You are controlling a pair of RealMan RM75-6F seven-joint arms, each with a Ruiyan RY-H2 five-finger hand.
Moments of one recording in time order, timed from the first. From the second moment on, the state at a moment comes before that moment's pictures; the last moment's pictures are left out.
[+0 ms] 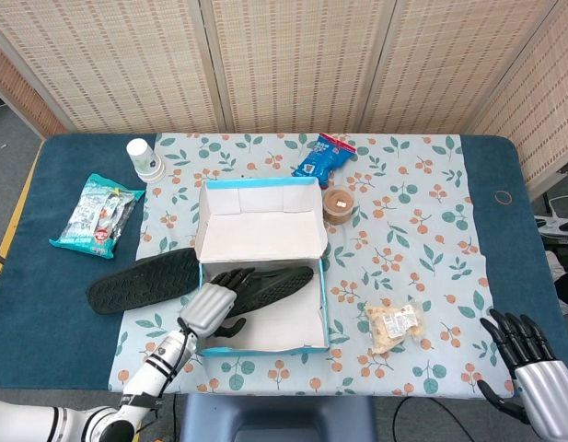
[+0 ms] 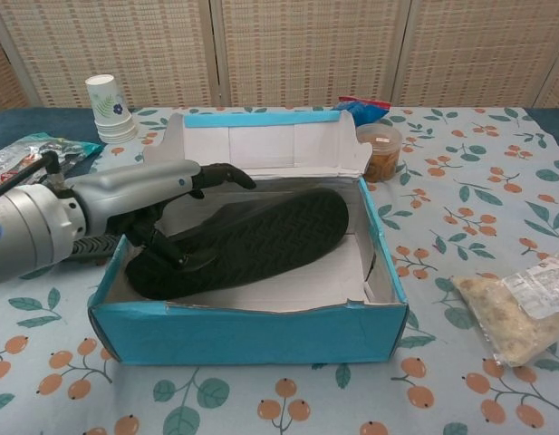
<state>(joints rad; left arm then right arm) -0.75 -1.53 -0.09 -1.85 1.00 1.08 0.49 -0.12 -0.99 -0.12 -1.72 -1.86 1.68 -0.06</state>
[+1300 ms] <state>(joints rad) -0.81 -1.60 -0.10 -1.87 0.83 1.21 0.61 -0.12 -0.99 -0.11 -1.72 -1.84 1.68 -0.06</state>
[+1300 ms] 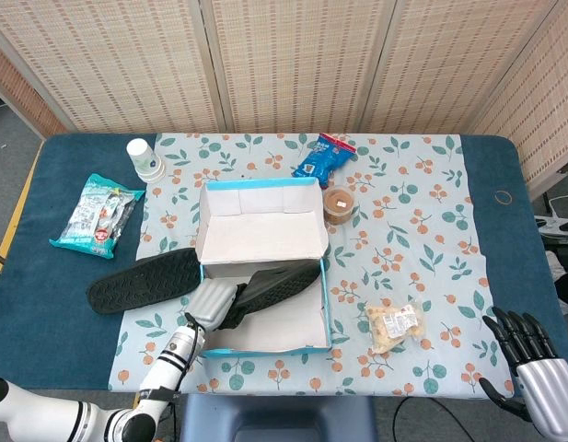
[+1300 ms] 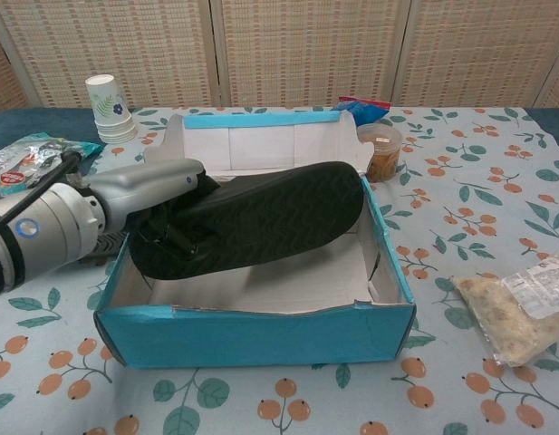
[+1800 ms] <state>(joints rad) -0.64 -1.20 -0.03 -2.09 1.24 1.38 0.34 -0.13 -1.00 -0.13 -1.72 -1.88 1.68 -0.08</state>
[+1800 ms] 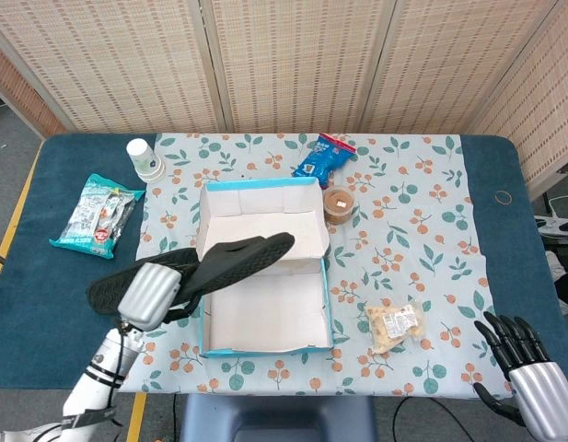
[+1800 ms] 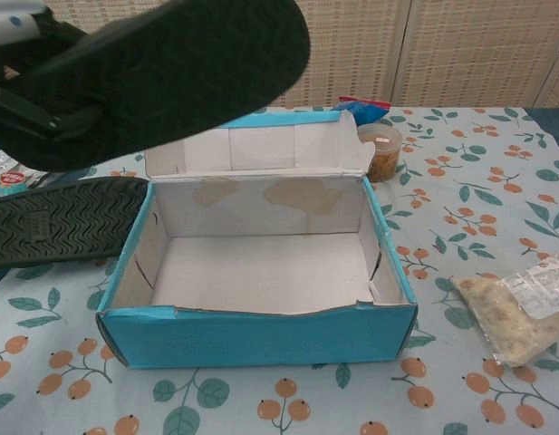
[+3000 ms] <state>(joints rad) -0.38 -1.14 0.25 -1.24 1.72 1.21 -0.77 -0.13 -1.01 -0.14 -1.72 -1.90 1.68 -0.11</state>
